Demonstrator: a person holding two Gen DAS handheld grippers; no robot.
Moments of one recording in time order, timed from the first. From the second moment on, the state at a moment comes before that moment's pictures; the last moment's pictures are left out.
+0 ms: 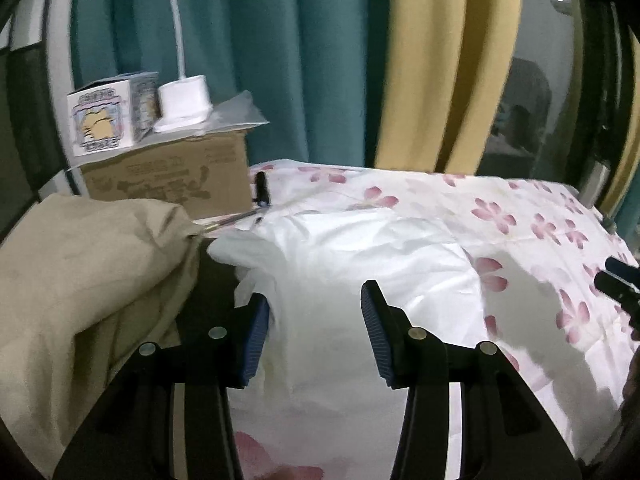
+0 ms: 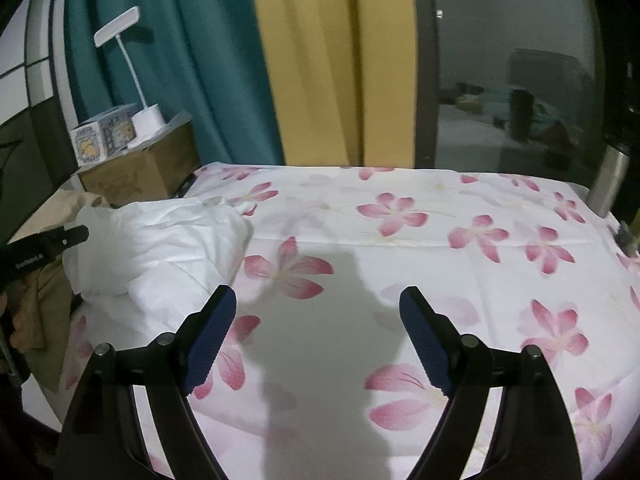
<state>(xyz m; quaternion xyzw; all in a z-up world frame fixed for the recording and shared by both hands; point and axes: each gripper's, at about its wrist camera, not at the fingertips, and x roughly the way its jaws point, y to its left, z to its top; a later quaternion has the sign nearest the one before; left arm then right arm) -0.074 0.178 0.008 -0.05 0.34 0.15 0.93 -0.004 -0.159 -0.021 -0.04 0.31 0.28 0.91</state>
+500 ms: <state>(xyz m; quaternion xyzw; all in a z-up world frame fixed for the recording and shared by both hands) -0.057 0.124 0.025 0.00 0.34 0.18 0.92 -0.018 -0.225 0.014 -0.01 0.28 0.23 0.93</state>
